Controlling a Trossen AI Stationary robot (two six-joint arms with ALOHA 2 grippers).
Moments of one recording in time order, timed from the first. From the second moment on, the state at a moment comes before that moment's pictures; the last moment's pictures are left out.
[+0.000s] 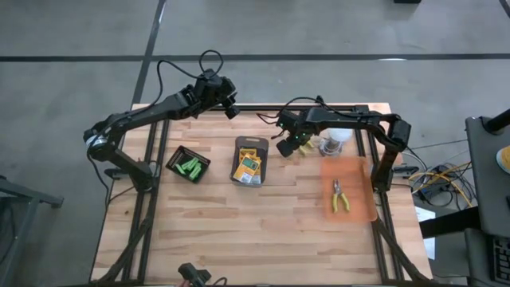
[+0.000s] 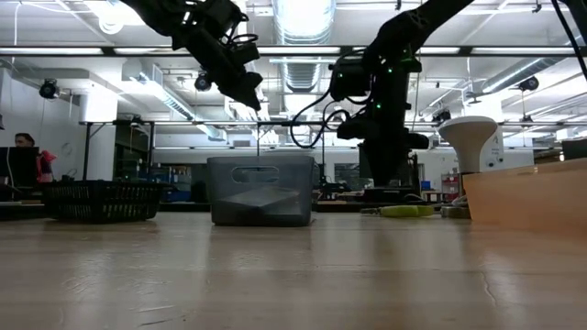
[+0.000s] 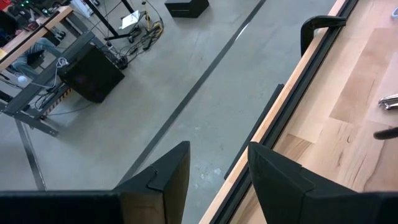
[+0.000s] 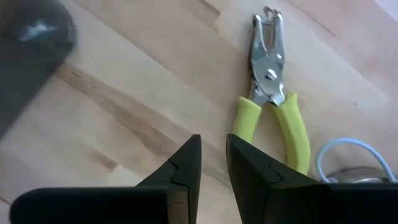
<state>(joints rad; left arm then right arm) 0.60 1.46 1.21 -0.20 -0.31 0.32 -0.41 1.80 1.28 -0.86 0.08 0.55</state>
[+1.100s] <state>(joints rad) 0.60 1.46 1.21 -0.20 -0.31 0.32 -0.41 1.80 1.26 -0.90 0.20 0.46</state>
